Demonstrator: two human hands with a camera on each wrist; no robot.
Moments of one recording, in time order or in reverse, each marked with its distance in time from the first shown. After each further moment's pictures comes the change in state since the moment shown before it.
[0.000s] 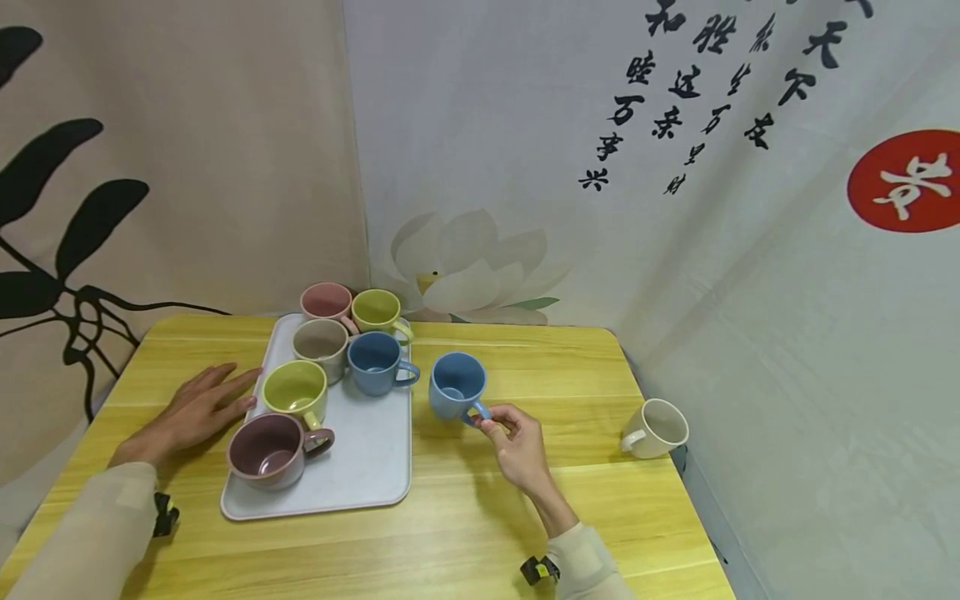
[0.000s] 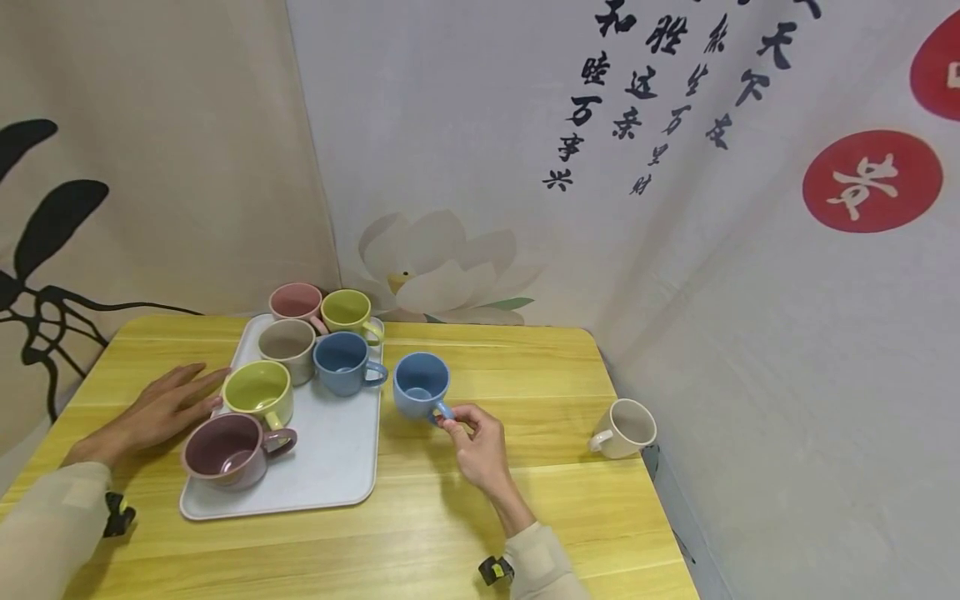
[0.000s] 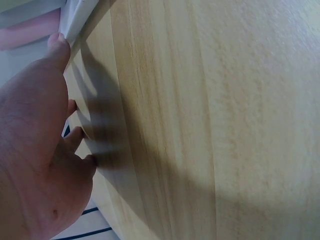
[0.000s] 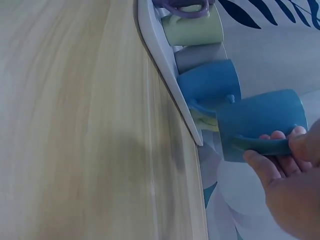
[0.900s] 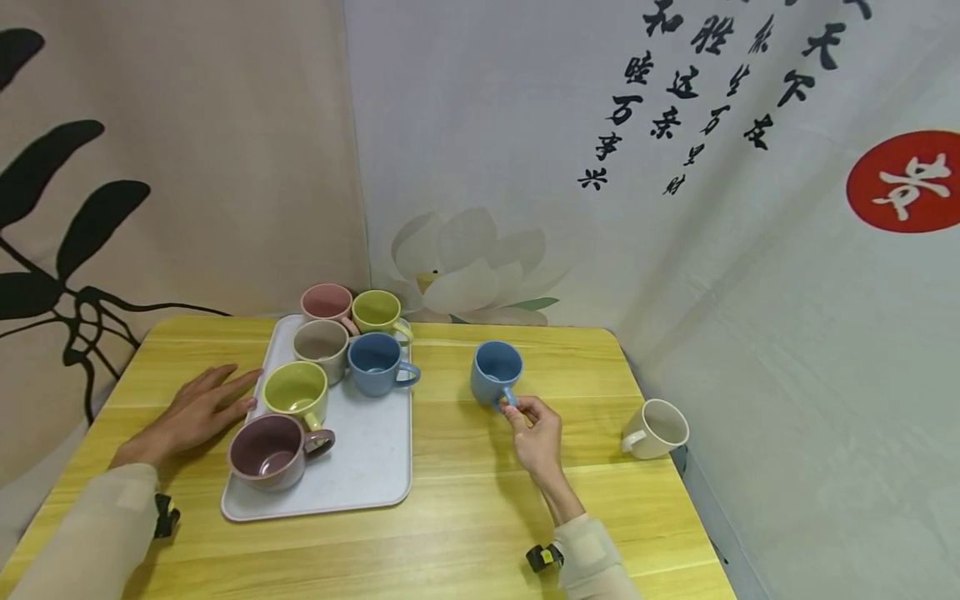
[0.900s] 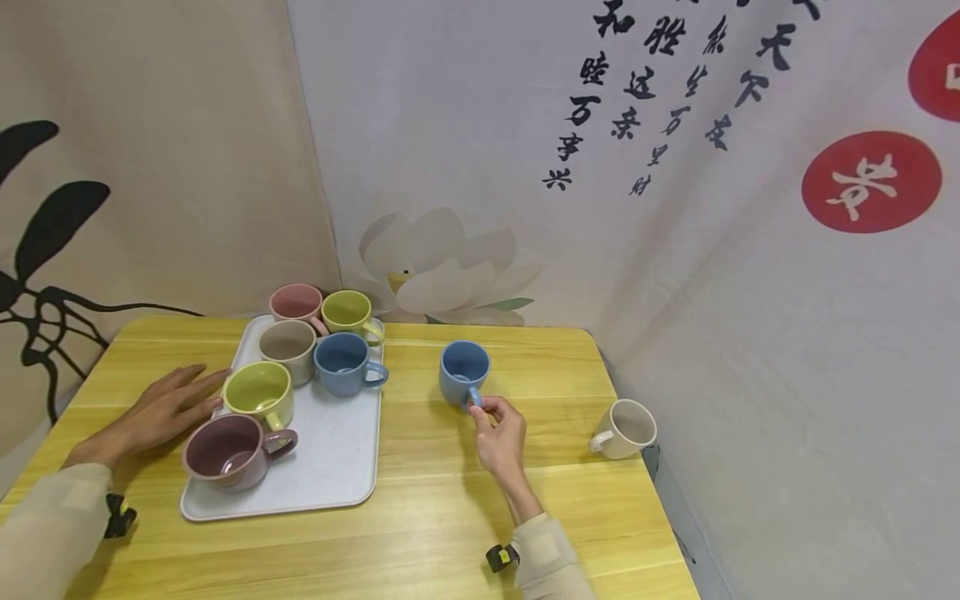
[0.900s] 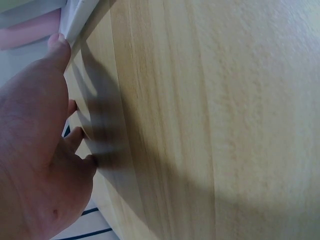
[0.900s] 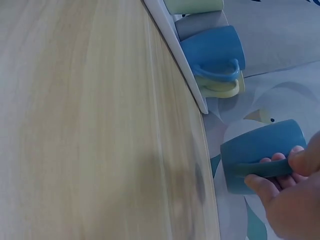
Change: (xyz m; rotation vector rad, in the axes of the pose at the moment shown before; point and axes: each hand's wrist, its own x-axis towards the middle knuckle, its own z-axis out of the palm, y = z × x) left_hand -0.002 0.004 0.000 0.022 0.023 0.020; right_hand 0.017 0.020 -0.019 -0.069 0.295 0.093
